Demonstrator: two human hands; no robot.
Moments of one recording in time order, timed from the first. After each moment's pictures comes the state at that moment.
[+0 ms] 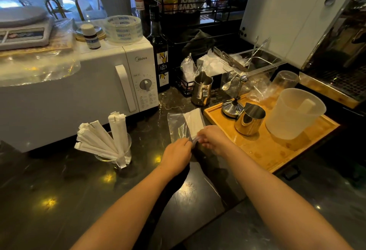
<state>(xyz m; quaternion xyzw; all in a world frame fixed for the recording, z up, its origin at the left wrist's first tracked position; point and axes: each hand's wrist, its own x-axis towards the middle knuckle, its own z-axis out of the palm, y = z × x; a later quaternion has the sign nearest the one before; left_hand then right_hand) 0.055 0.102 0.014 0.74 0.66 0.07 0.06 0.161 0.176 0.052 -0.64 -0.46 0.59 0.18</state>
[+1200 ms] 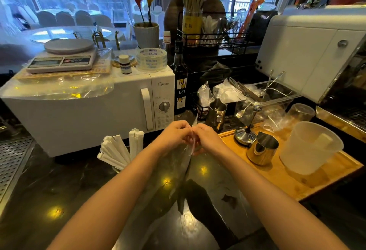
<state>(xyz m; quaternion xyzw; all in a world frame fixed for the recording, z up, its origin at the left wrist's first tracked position) 0.011 0.112 0.129 0.53 0.61 0.43 0.40 0.126 0.159 0.117 -0.41 -0.69 0.54 0.24</state>
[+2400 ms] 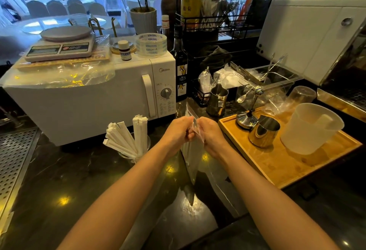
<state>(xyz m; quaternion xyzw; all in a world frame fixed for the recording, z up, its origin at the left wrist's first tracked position) 0.025 0.093 0.105 0.41 0.55 0.52 0.51 0.124 0.141 0.089 -0.38 -0.56 0.65 0.34</state>
